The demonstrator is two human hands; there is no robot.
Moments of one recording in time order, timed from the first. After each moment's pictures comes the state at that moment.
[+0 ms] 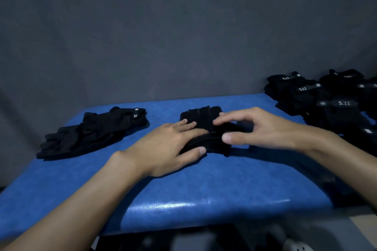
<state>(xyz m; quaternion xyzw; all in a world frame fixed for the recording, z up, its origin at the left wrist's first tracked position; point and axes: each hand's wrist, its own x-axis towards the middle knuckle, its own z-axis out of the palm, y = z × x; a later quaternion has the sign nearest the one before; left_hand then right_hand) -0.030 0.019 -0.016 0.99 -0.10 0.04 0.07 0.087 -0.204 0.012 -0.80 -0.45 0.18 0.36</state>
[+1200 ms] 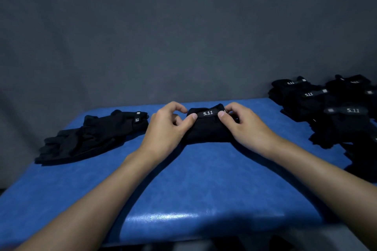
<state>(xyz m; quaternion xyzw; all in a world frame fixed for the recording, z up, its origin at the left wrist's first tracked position) 0.010 0.027 -0.028 0.85 0.09 0.27 0.44 0.107 -0.156 -0.024 -0.85 -0.30 -0.01 0.44</state>
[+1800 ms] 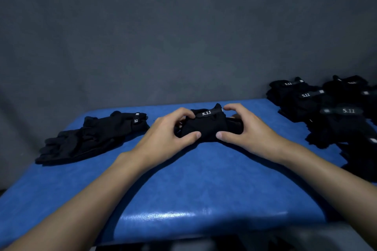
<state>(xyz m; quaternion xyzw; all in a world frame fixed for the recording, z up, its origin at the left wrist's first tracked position) 0.000 0.033 -0.028 0.92 0.00 0.21 0.32 0.105 -0.181 -0.023 -0.86 -0.32 0.04 0.40</state>
